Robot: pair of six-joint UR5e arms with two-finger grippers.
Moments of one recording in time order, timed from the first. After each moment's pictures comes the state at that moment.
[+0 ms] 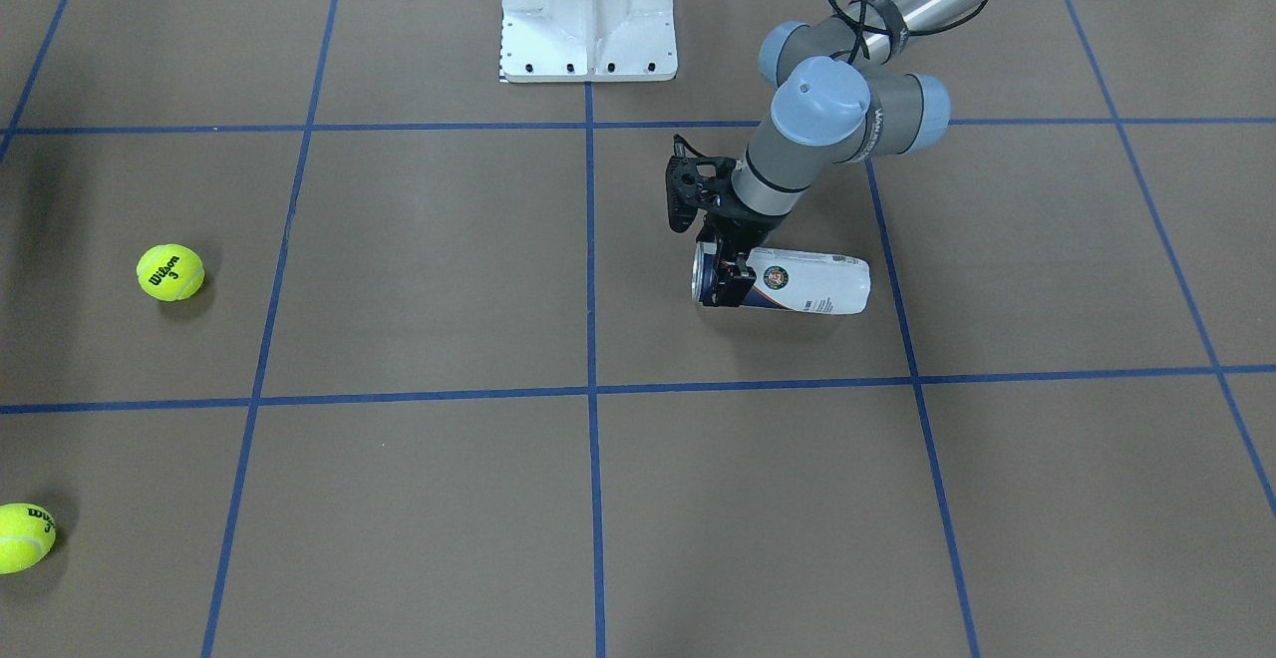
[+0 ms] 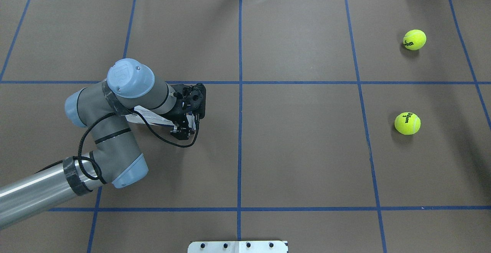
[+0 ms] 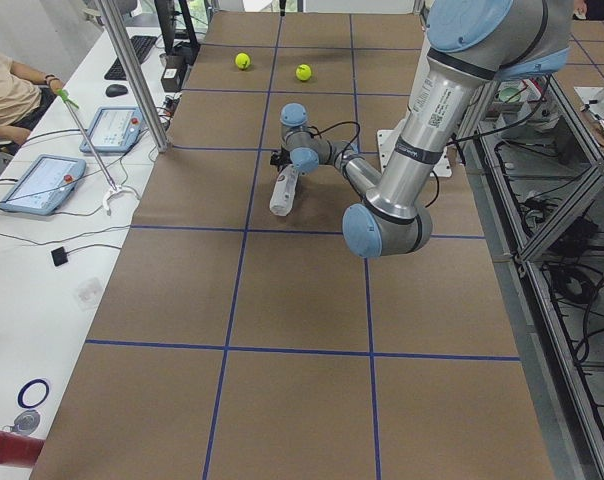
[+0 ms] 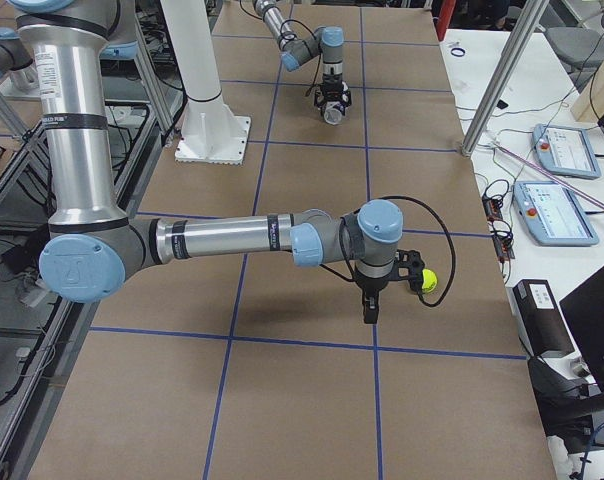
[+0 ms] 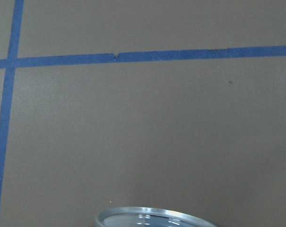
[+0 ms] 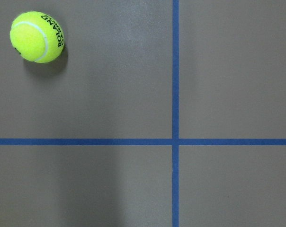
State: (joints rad) left arm -0.59 -2.12 -1.53 -2.04 -1.98 0.34; right arm 1.47 -1.50 1.61 -1.49 2.28 0.21
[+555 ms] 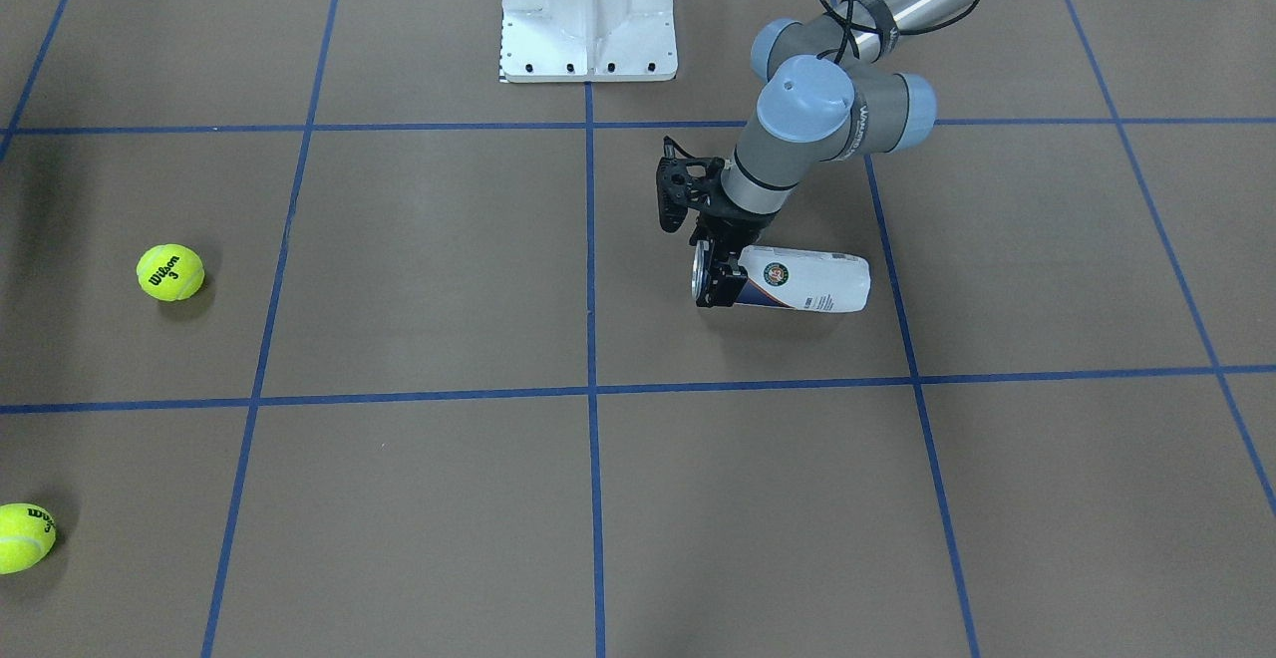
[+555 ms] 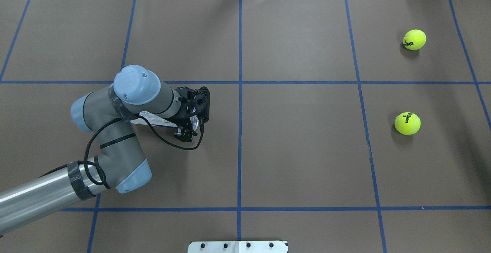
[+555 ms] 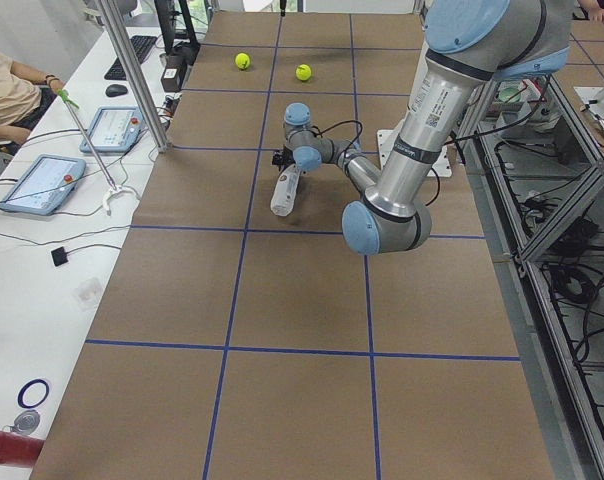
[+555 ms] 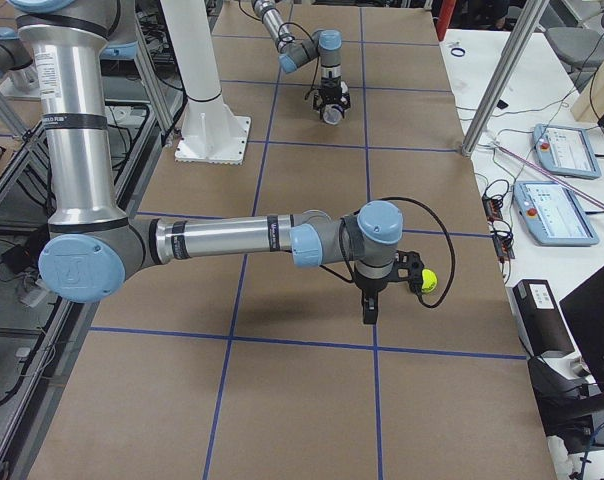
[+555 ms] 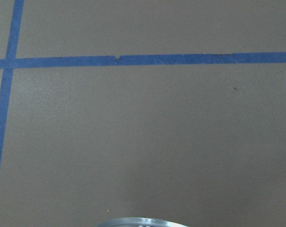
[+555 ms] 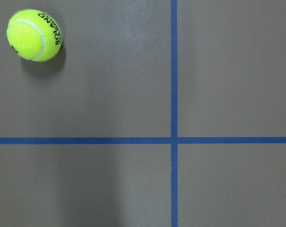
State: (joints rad) left arm -0.56 -2.13 -1.53 -2.04 -1.93 0.33; right arm 1.47 -1.50 1.61 -1.49 2.28 0.21
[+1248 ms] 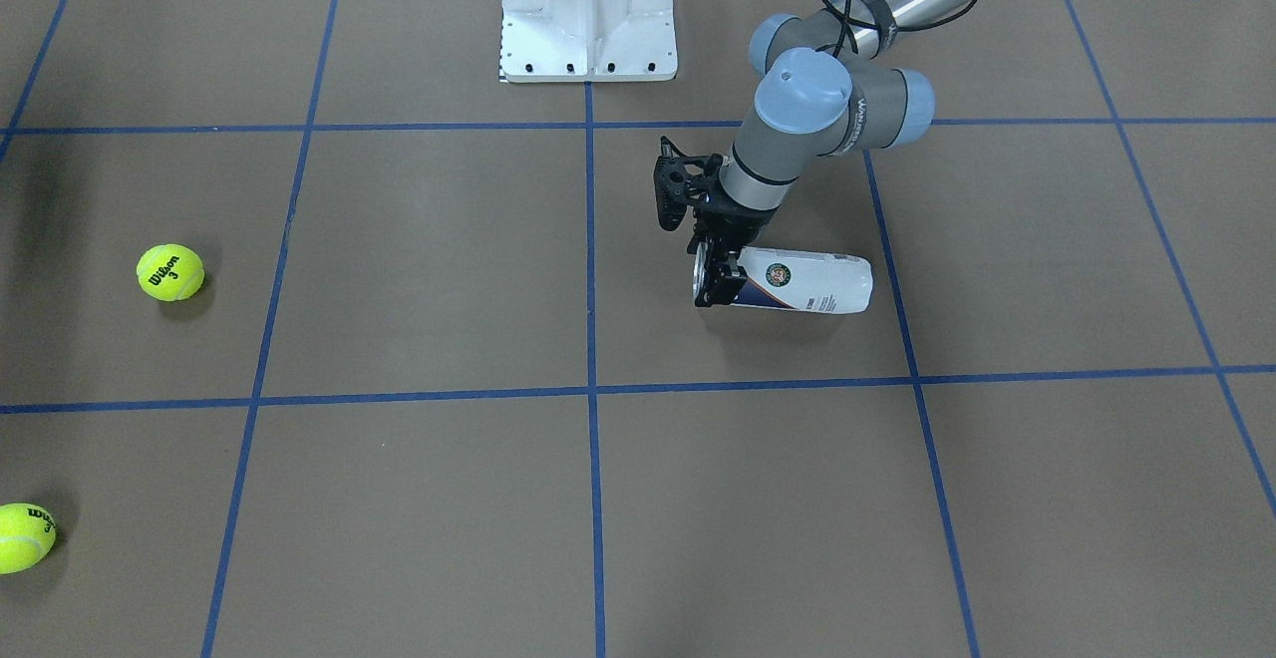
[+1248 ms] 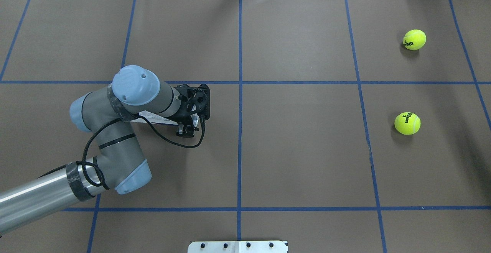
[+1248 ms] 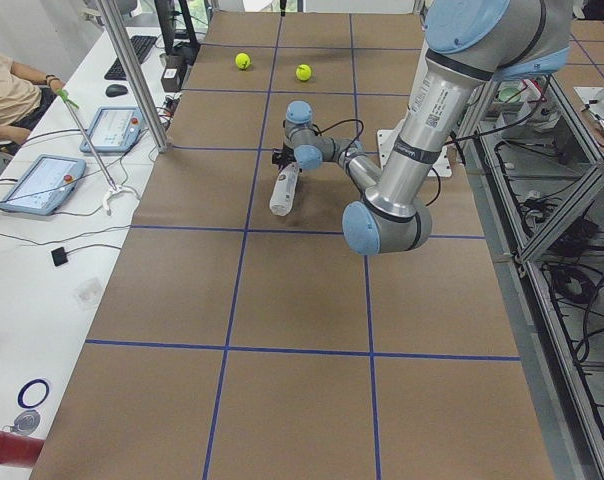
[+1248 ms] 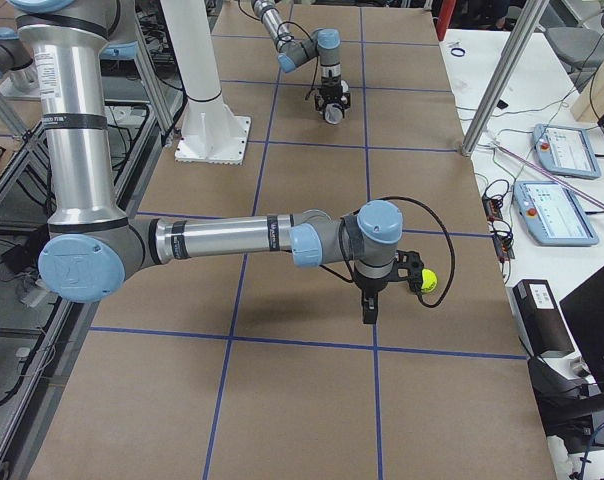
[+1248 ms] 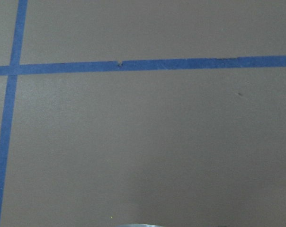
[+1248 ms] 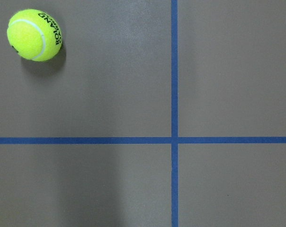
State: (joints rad) left arm -0.56 -2.12 -1.56 -2.04 -1.89 0.30; right arm 1.47 -1.51 1.61 -1.49 2.28 0.21
